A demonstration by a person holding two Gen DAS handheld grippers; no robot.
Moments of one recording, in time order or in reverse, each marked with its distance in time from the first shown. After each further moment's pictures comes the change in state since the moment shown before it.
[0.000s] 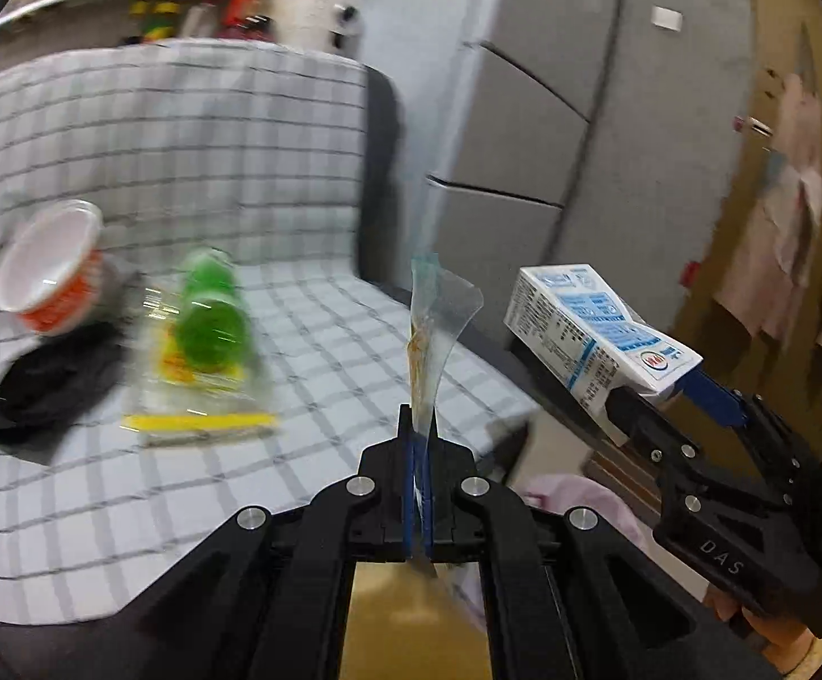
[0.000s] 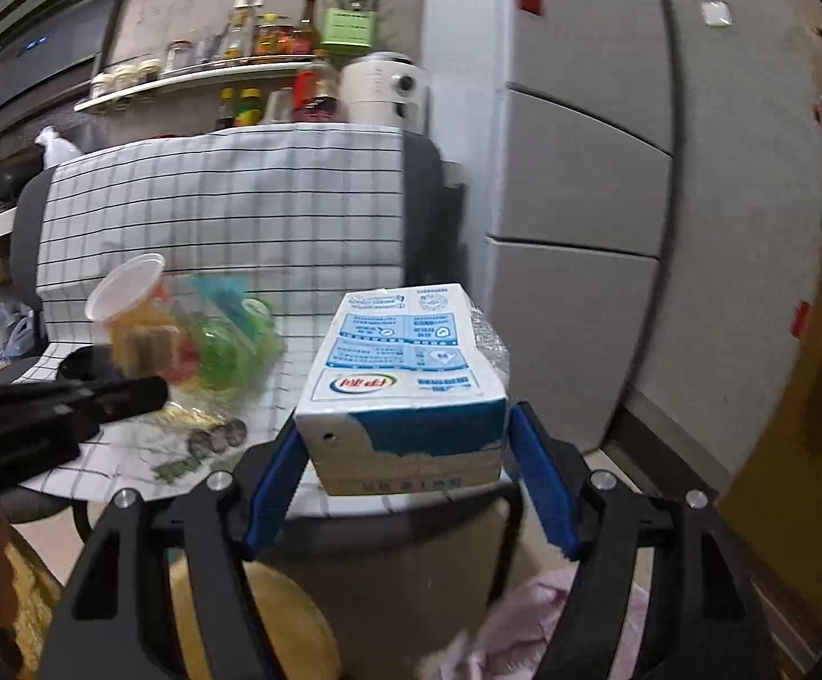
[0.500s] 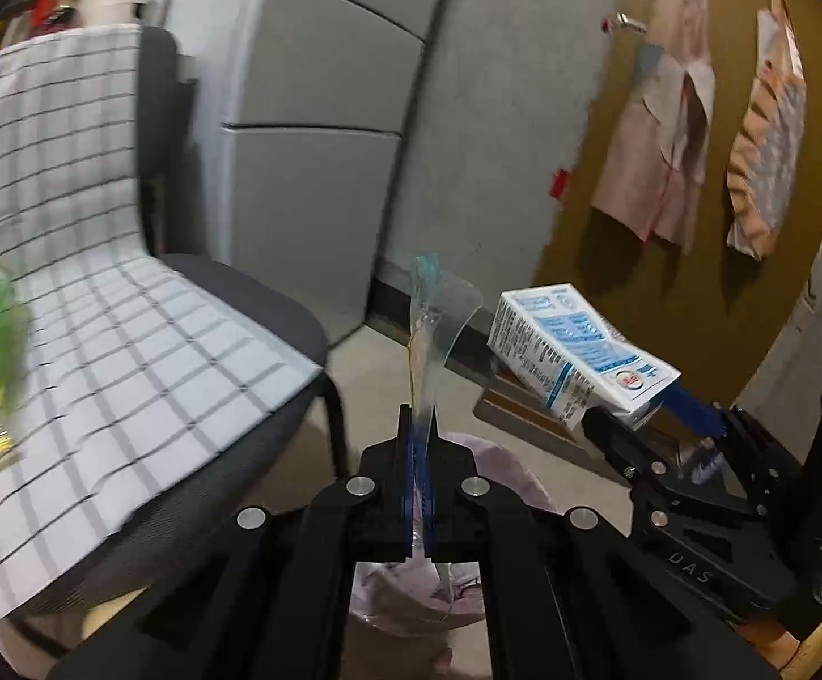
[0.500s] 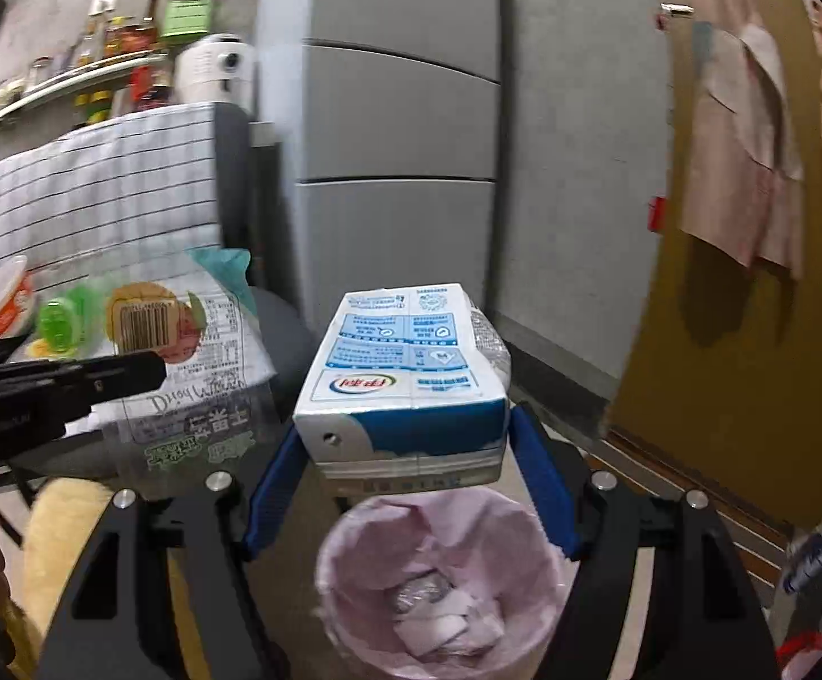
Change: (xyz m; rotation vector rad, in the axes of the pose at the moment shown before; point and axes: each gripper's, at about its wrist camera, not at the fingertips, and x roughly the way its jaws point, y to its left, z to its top) left arm 0.085 -0.117 -0.023 0.195 0.124 -0.263; right arm -0.041 -0.120 -0.079 0.171 0.081 -0.304
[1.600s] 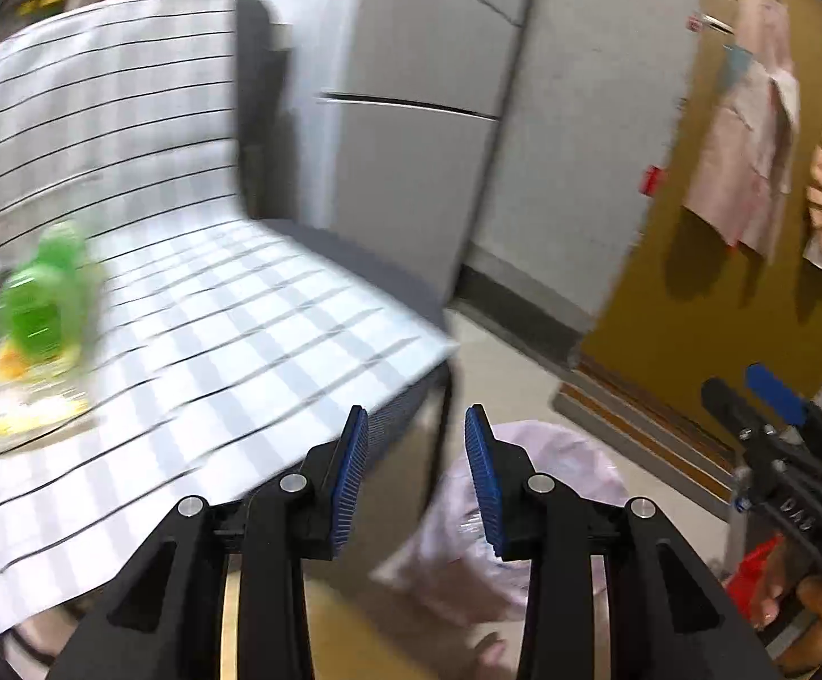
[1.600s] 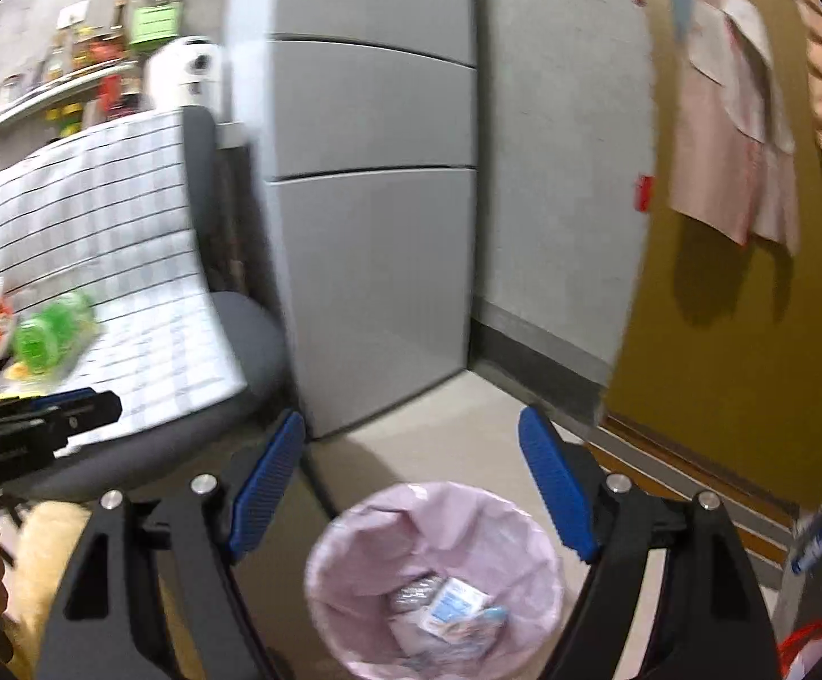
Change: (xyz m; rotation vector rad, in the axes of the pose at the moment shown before) left arm -0.020 0.061 -0.013 -0.105 0.031 0.223; right arm 0.015 -0.002 0.016 0.026 0.024 0.029
